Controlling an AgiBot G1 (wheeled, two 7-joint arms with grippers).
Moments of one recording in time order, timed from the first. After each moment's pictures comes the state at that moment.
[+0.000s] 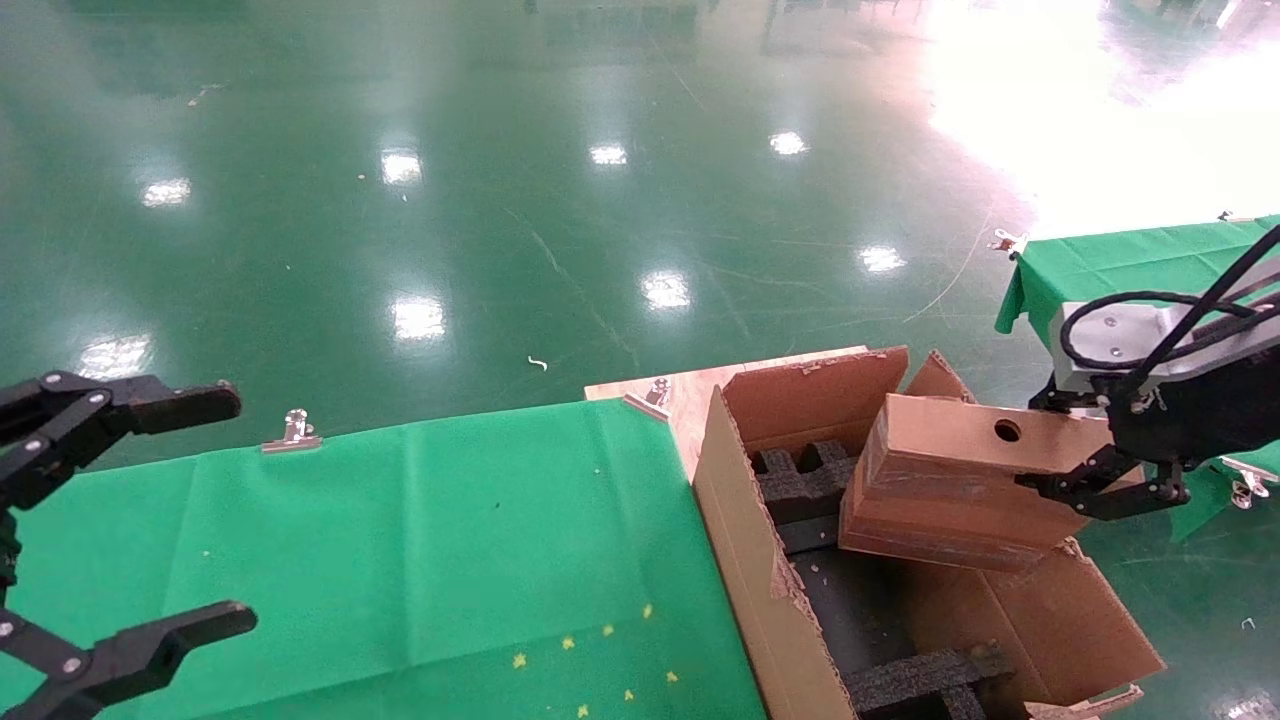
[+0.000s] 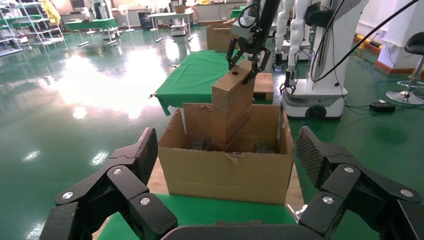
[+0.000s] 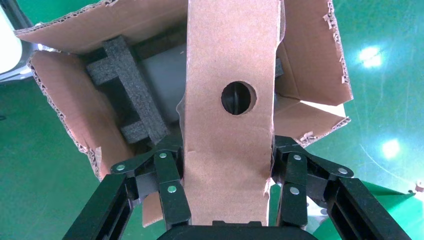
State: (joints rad) left arm -1.09 0.59 0.34 -1.26 0.69 1.47 -0.15; right arm 2.45 -0.40 -1.73 1.10 -1.39 -1.56 0.32
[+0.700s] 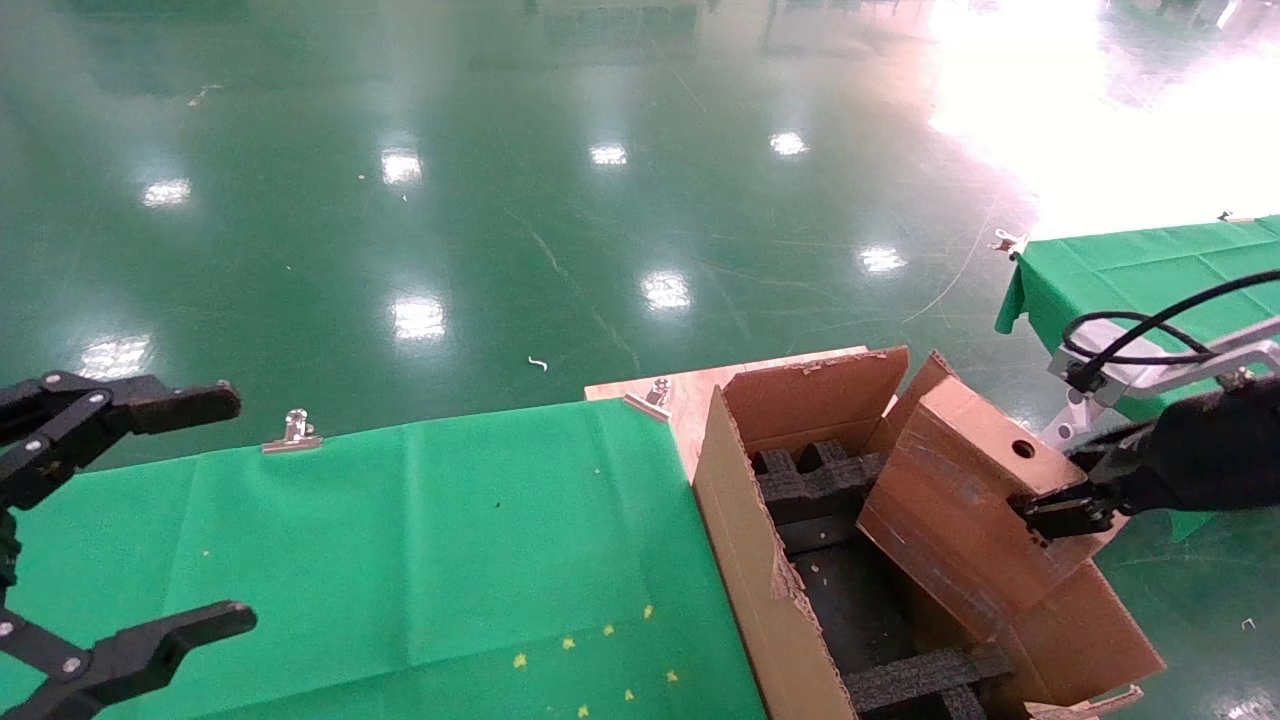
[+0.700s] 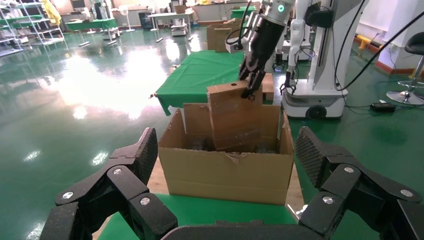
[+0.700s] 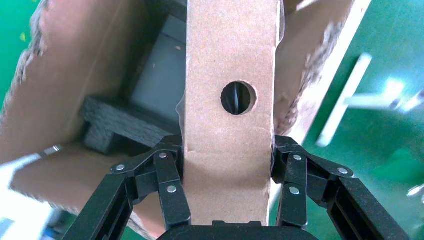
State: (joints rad) left arm -1.09 0.59 0.34 -1.26 0.69 1.47 -0.15; right arm 2.35 -0.25 -1.80 1.33 -1.49 -1.31 1.05
